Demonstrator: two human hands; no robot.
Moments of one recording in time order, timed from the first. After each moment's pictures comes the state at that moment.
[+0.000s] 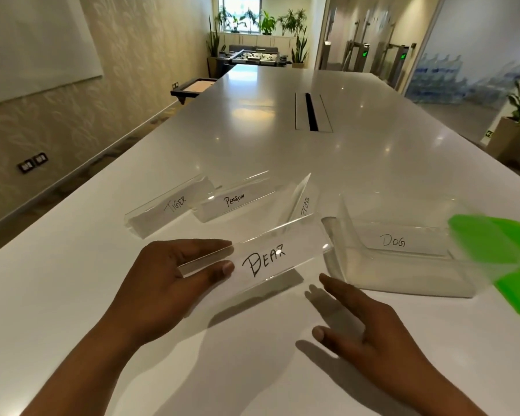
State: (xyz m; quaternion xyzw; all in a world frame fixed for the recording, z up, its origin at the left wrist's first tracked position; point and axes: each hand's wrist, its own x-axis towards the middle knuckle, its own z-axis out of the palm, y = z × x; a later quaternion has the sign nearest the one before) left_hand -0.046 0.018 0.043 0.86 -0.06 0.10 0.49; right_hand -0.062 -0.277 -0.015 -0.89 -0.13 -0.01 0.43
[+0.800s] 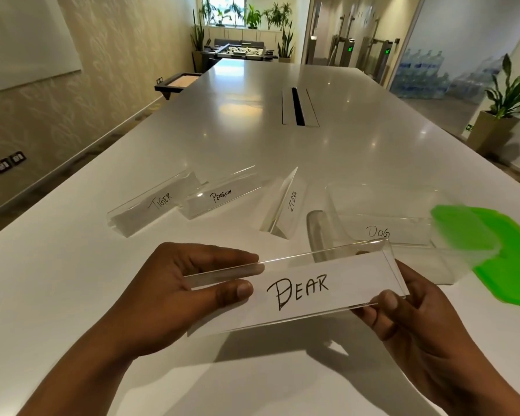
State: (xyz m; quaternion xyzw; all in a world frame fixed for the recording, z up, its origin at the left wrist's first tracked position) left_hand -0.057 -0.007 0.058 0.81 -0.18 0.02 0.55; right_hand -0.080 -0.289 0.028 -0.53 -0.09 0.03 0.84
